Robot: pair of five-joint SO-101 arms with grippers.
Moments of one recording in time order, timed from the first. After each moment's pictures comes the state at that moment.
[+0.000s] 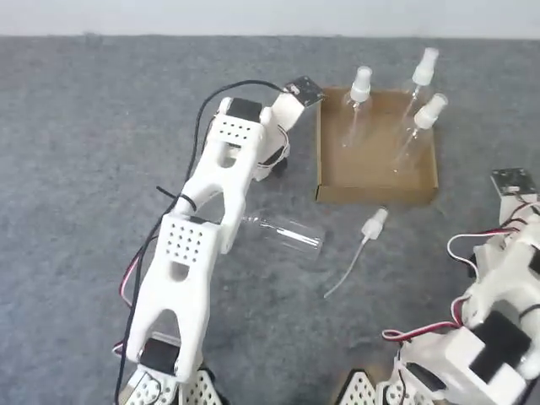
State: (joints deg) left arm 11.3 60.5 -52.7 83.3 -26.2; right arm 40.4 -3.8 35.7 55.1 45.3
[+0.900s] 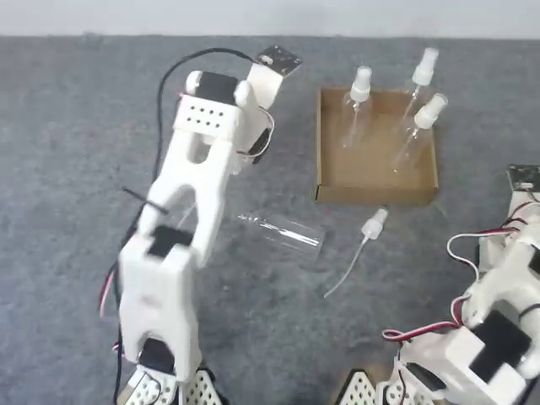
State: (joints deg) left arm 9.8 31.0 -35.6 98.1 -14.0; right arm 40.2 -3.8 35.7 51.5 35.7
